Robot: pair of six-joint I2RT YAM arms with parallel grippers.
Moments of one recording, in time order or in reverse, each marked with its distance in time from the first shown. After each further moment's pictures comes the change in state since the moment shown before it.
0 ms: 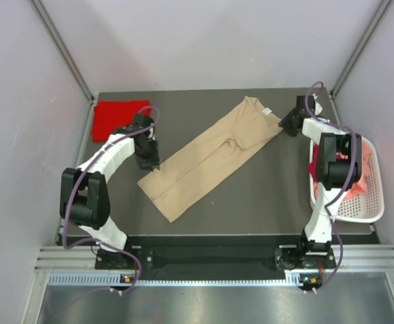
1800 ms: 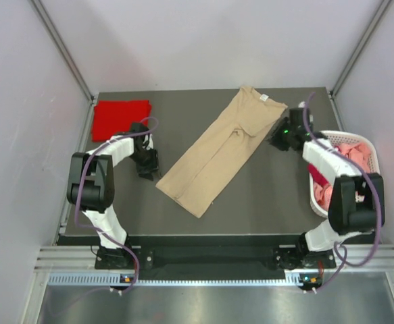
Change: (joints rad) left arm 0.055 0.165 -0.071 0.107 0.173 0.080; right arm 0.114 -0.465 -0.341 -0.081 -0.107 -0.005
